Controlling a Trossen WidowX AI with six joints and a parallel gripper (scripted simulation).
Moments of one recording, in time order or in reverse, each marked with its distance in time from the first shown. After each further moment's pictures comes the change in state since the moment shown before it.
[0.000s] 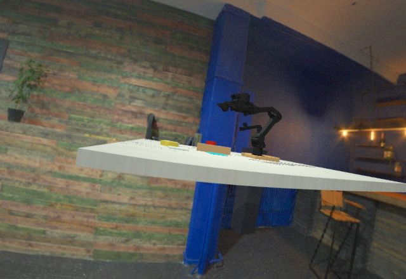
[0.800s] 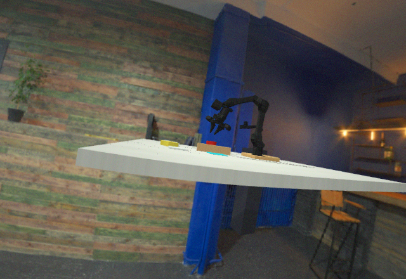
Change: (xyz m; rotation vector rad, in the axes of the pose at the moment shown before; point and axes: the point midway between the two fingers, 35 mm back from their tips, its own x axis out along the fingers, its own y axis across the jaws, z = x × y) arm -0.008 -0.112 -0.161 -0.660 1.162 0.279
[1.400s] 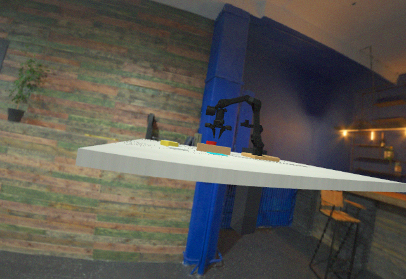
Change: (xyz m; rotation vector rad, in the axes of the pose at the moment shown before) arm 0.012 0.011 -0.050 -0.207 0.170 0.329
